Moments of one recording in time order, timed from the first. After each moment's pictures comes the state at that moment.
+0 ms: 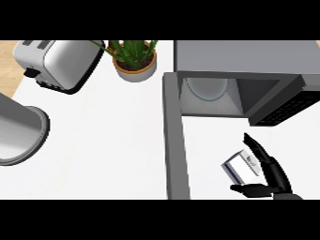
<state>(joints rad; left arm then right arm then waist) 0.64 0.11 0.55 -2.31 0.77 -0.57 0.09 -0.23 -0.19 -0.18 -0.48 0.27 0.15 -1.01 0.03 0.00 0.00</state>
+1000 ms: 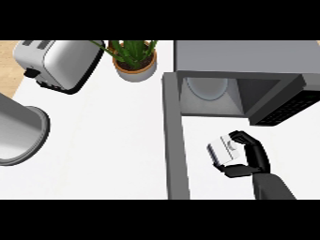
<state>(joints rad) 0.68 0.14 0.57 -2.32 0.85 -0.58 0.10 -0.41 -0.11 -0.27 -0.32 0.19 0.08 -1.04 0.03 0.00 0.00</state>
